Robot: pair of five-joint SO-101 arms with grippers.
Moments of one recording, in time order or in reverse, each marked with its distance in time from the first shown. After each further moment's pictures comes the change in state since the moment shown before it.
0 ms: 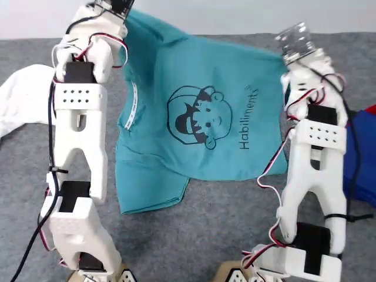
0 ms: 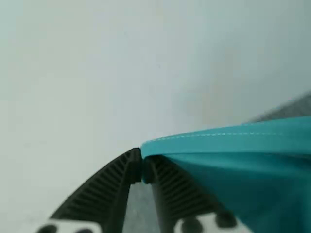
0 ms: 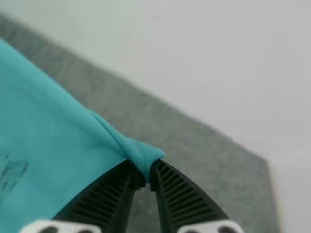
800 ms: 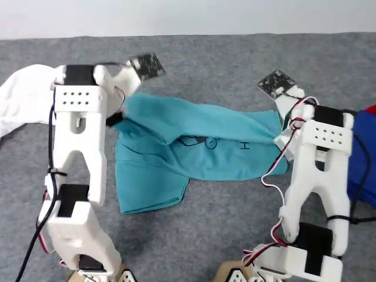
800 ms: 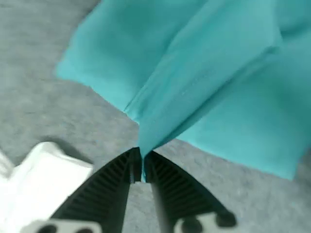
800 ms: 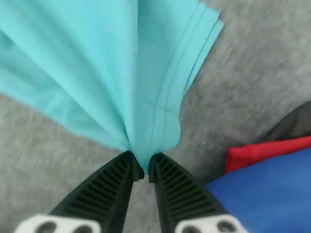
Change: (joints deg) left arm -0.4 -4.0 11.5 48.7 -28.3; right arm 3.0 0.0 0.0 45.0 9.6
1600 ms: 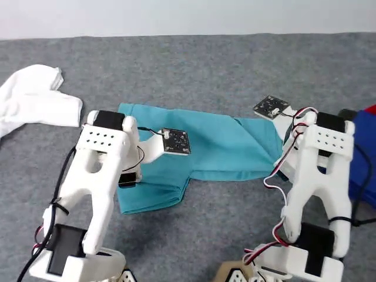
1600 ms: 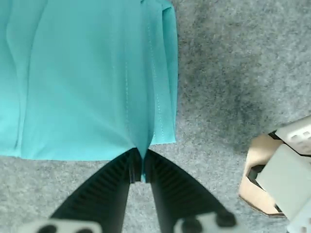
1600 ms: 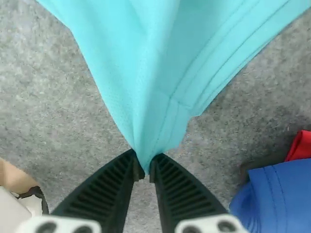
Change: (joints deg) left arm 10.0 -21.6 41.1 -0.1 -7.5; right arm 1.8 -0.1 5.3 8.7 7.4
